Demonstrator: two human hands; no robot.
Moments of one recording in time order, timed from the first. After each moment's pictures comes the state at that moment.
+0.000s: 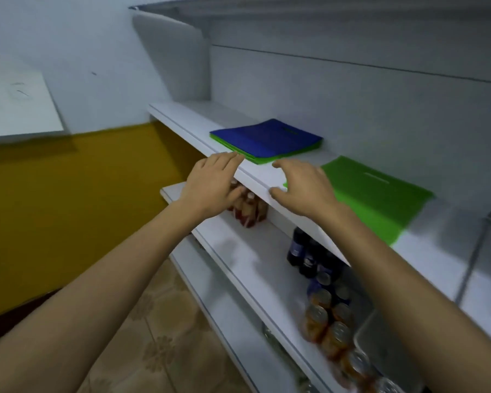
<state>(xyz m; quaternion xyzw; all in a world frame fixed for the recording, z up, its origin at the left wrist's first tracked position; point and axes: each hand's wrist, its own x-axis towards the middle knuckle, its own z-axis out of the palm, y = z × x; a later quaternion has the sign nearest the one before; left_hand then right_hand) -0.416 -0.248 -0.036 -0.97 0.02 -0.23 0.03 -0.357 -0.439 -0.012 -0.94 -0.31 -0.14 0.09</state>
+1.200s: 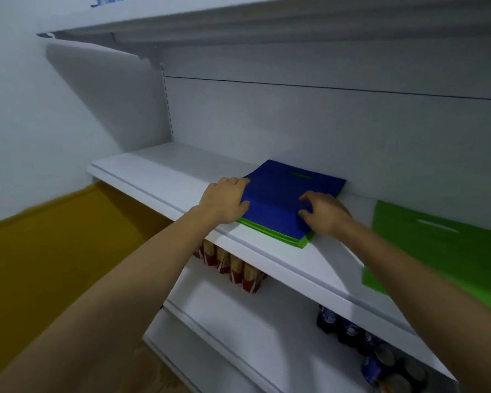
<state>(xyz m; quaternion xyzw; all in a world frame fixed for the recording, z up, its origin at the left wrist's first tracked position) -0.117 -0.085 -0.035 -0.98 0.13 -0.11 -0.04 -0.109 -0.325 -0.051 -0.98 -0.10 -0.07 0.13</state>
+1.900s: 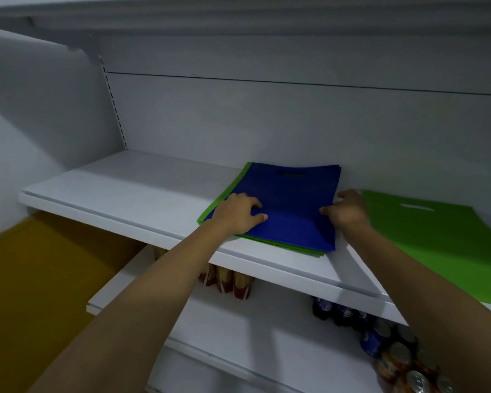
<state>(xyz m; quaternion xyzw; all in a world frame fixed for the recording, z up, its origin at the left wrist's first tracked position) -0.050 -0.080 -0.061 -0.95 0.26 -0.02 -0.16 -0.100 -0.323 -0.066 -0.83 0.26 -0.18 0.45</state>
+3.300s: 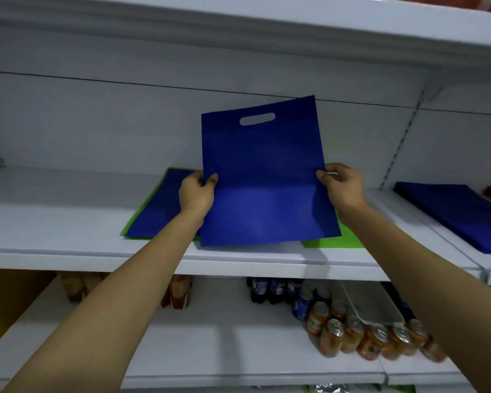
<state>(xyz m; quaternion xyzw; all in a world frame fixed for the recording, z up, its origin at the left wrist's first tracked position) -0.077 -0.148 -0.033 -0.73 0.14 -0.02 -0.67 -0.234 -0.361 0.010 -0.72 0.21 -0.37 0.55</state>
